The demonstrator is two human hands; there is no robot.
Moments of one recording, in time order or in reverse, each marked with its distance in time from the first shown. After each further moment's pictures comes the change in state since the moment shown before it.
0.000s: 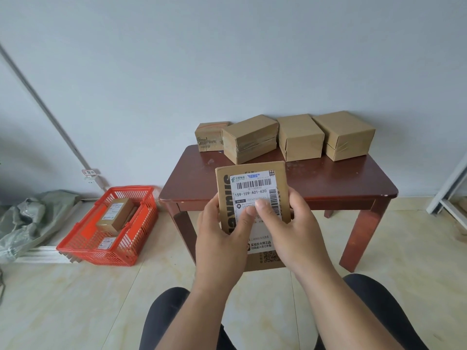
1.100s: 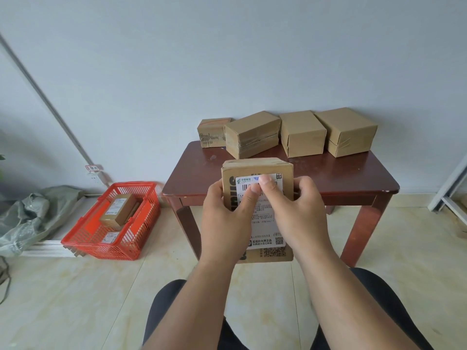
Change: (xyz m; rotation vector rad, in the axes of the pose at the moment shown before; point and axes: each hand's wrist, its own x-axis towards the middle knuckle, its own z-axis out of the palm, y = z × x) left_hand 0.014 0.021 0.005 -0.008 0.017 -0.062; right_hand 0.011 -0.020 0.003 0.027 0.186 0.101
